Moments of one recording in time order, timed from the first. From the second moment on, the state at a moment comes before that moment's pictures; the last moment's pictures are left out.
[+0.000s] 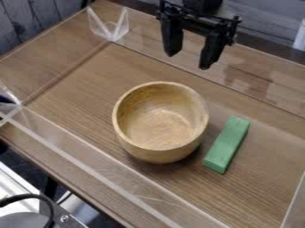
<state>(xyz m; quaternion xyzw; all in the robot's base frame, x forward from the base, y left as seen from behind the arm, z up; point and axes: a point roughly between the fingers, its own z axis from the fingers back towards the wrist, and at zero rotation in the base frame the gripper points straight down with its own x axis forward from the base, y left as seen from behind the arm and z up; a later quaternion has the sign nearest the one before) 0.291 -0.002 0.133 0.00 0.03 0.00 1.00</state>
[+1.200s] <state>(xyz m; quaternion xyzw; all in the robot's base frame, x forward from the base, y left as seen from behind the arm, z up) 0.254 -0.075 0.072 -0.09 0.07 -0.02 0.99</state>
